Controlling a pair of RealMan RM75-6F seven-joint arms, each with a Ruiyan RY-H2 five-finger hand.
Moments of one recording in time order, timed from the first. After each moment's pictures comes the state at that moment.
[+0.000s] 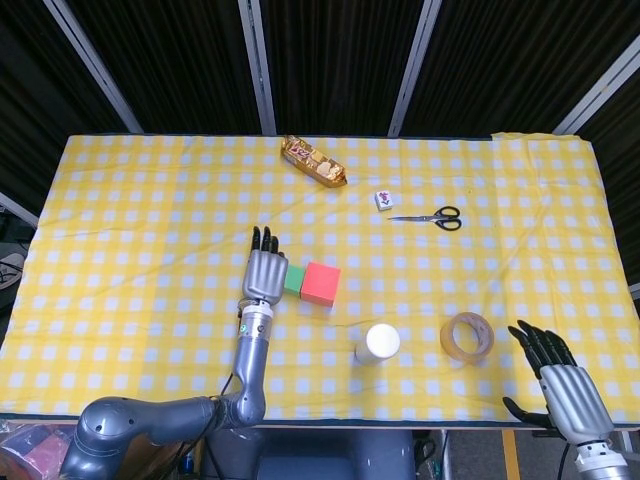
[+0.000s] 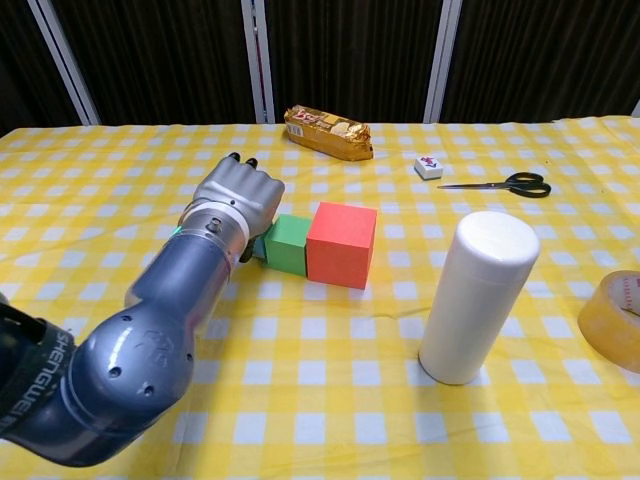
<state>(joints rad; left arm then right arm) -1.02 -2.16 -0.38 -1.02 0.69 1.23 1.31 0.04 -0.93 -0.08 -1.95 -1.60 1.38 0.01</state>
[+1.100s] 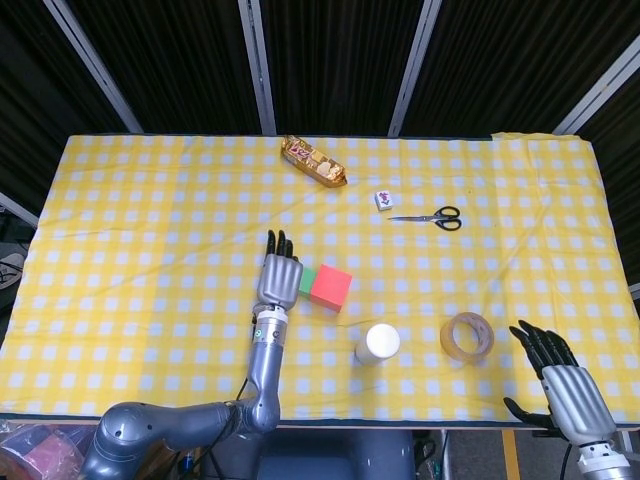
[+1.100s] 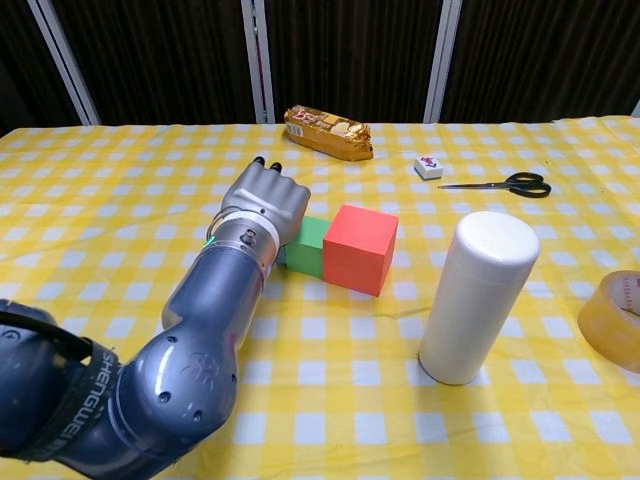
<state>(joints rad) -1.06 -2.24 -0.40 -0.95 0.71 1.24 1.34 0.04 -0.92 -0.08 -1.95 -1.61 1.38 0.04</state>
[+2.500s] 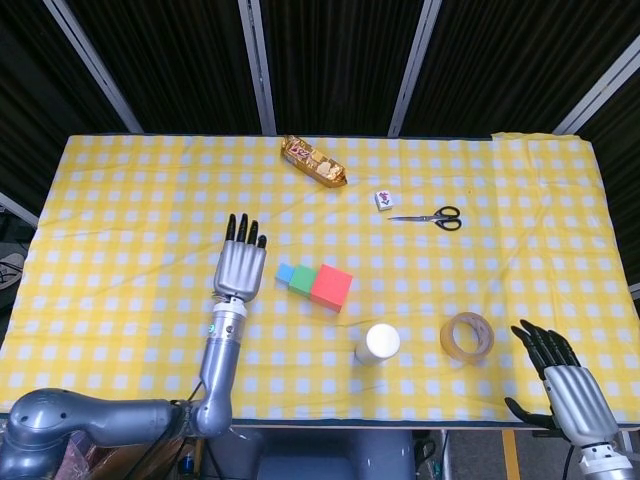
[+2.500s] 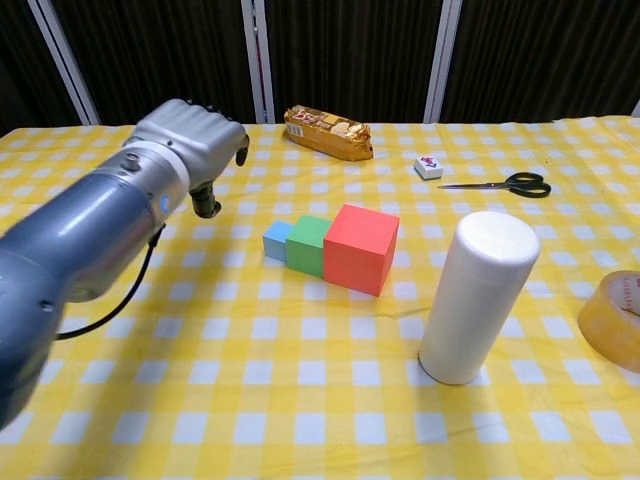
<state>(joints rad) -0.88 -1.86 -0.35 -1.53 0.73 1.37 1.34 0.04 -0.92 -0.09 -1.94 -1.62 1.40 0.05</state>
